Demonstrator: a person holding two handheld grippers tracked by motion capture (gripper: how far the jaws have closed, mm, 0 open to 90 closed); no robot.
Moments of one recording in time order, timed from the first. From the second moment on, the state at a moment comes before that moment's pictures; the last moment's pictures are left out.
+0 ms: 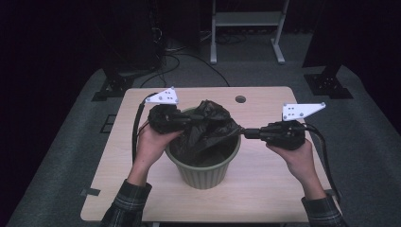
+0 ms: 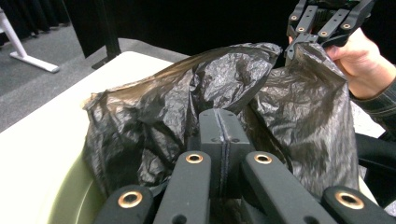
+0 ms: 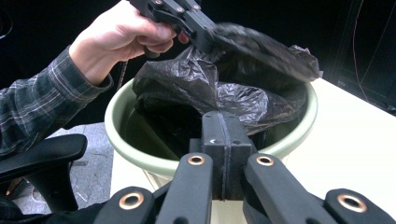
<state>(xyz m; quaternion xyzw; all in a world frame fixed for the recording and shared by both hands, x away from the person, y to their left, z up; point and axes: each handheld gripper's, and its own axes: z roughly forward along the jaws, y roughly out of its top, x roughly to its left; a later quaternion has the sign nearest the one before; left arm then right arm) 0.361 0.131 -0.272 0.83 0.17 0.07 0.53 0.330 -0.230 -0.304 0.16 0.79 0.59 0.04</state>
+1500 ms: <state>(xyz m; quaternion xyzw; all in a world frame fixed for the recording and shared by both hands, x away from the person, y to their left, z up) 0.320 0.299 -0.323 0.78 0.32 0.13 0.53 0.320 -0.337 -0.351 0.30 0.78 0.54 0.11</state>
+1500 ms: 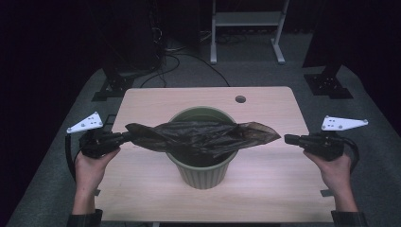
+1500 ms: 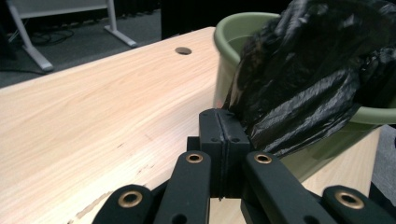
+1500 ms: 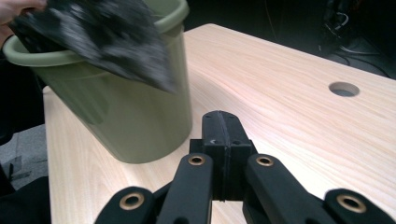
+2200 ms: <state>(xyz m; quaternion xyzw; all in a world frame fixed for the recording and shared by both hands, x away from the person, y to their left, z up) 0.302 0.298 -0.303 0.76 0.28 0.13 0.56 0.333 -0.303 -0.311 0.25 0.76 0.60 0.11</state>
